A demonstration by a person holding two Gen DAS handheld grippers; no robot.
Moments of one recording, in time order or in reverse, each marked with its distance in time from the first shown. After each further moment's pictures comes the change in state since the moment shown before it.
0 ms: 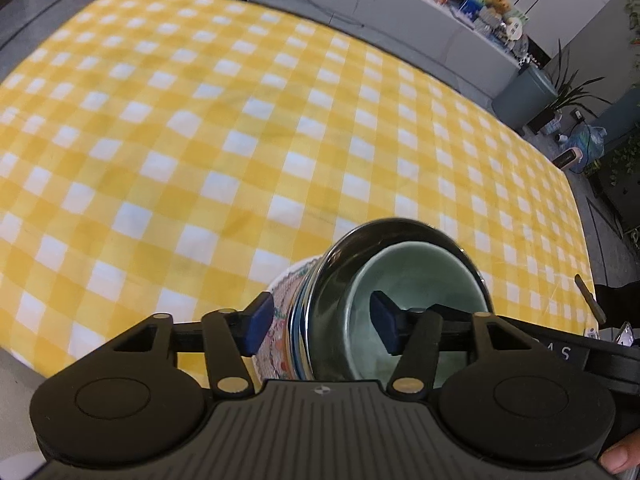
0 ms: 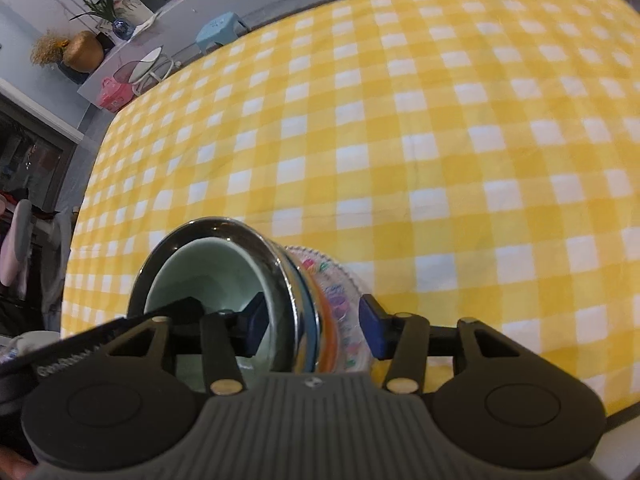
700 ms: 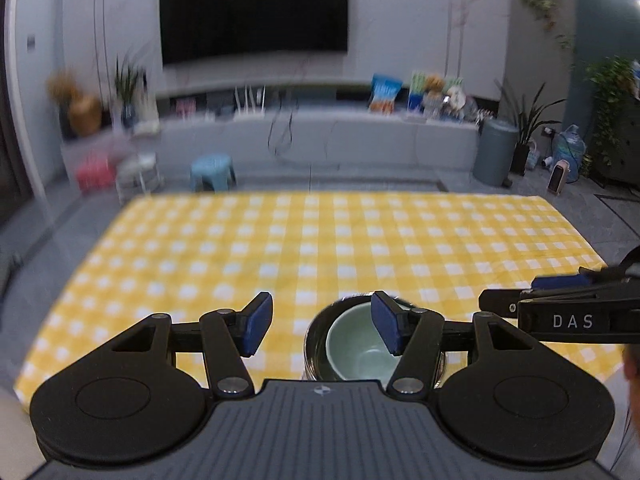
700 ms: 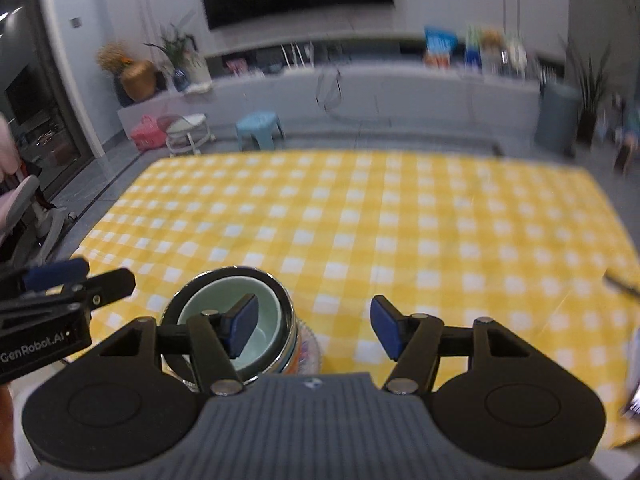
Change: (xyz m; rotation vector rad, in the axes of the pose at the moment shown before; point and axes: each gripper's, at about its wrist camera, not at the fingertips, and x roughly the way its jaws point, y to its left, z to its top) left arm -0.119 -0.067 -0.074 0.380 -0.510 0.162; right arm -0.125 0.018 -0.059 -0.353 -0.414 -0.088
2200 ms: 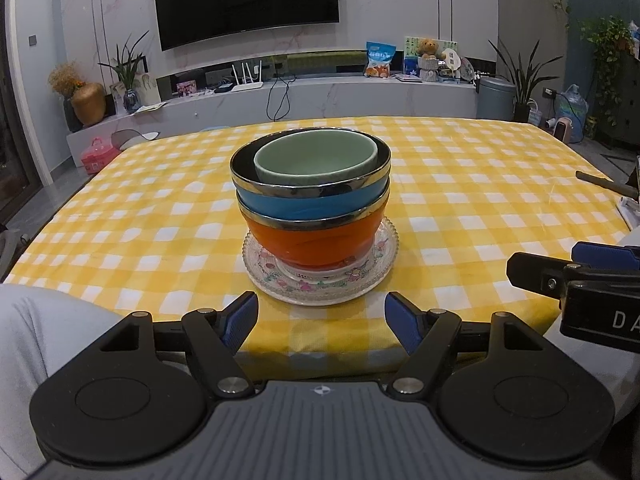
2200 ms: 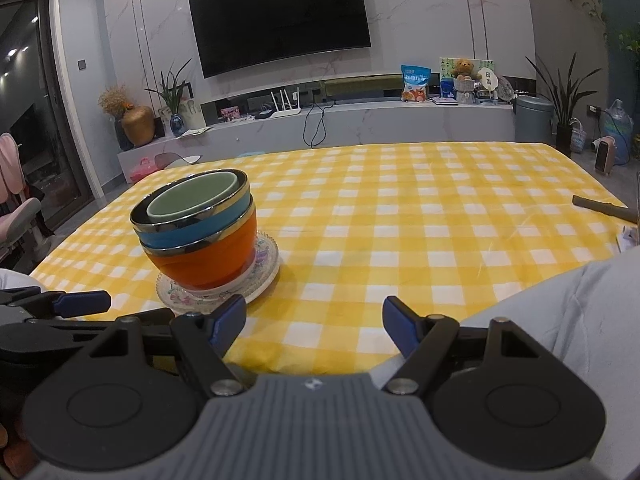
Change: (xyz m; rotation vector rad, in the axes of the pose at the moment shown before) left arm 0.014 -0.060 -0.131 0.025 0.064 0.037; right arm -0.017 -0.040 -0.178 0.064 -0.179 -0.004
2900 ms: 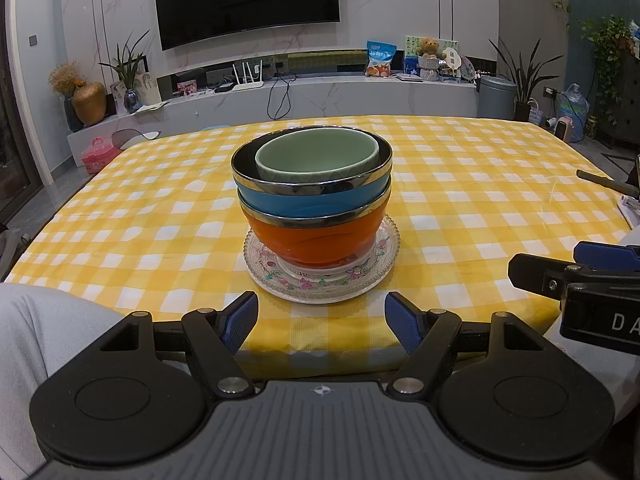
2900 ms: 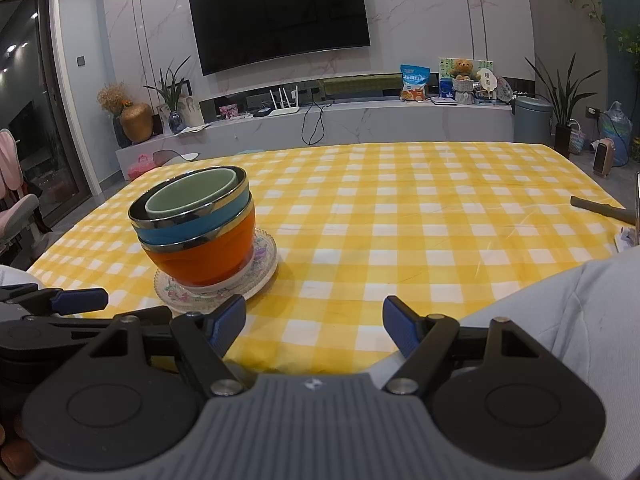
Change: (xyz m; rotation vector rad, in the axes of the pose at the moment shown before) left arm 0.001 -0.001 0.001 0.003 0.001 0.003; right arm 0.001 0.001 -0.001 -0.012 0.006 -0.012
